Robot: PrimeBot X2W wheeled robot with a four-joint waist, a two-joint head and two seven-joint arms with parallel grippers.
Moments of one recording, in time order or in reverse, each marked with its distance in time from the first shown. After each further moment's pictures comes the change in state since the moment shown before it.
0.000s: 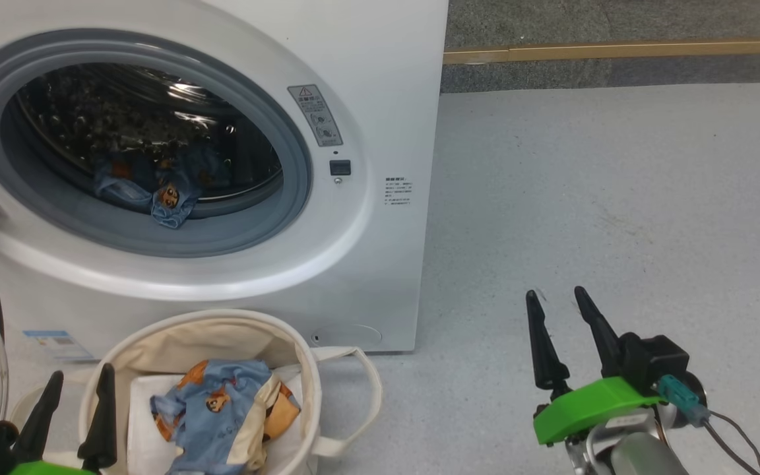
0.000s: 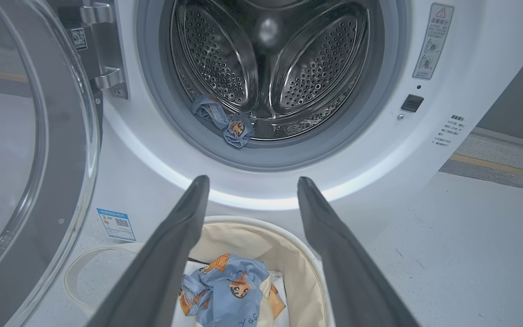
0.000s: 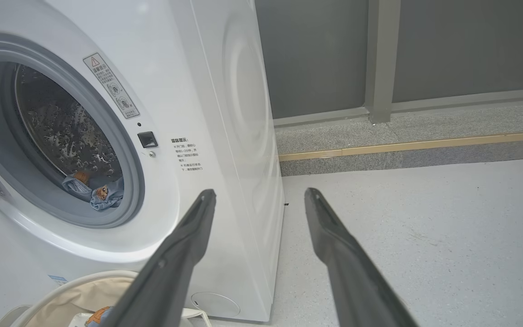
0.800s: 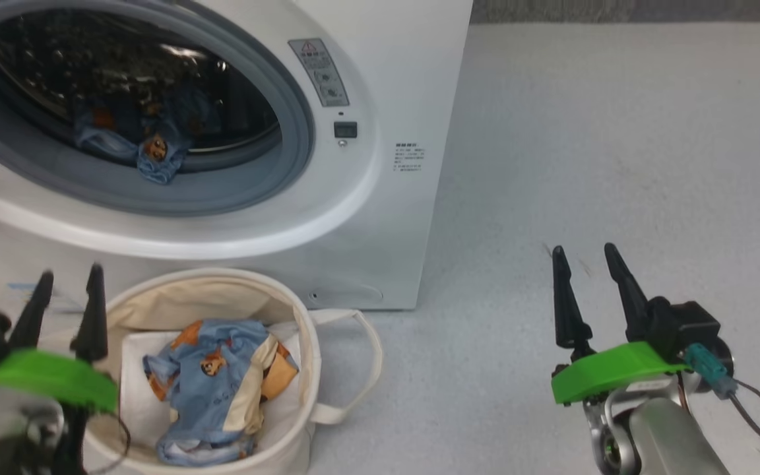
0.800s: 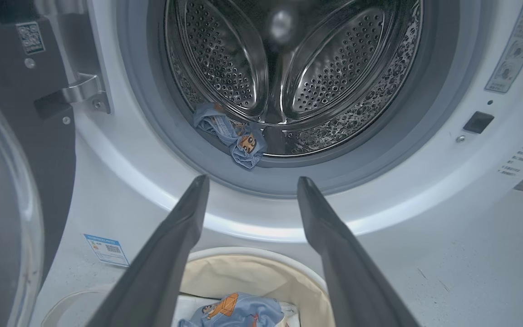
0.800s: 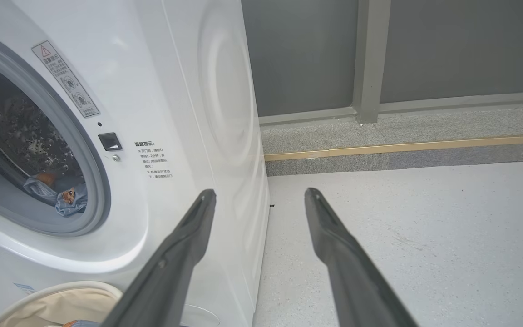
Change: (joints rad) left arm -0.404 -0.044 -0.056 0.373 0.009 -0.113 -0.029; right arm -0.064 0.000 -0.074 -0.033 -0.041 0.000 0.000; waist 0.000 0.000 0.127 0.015
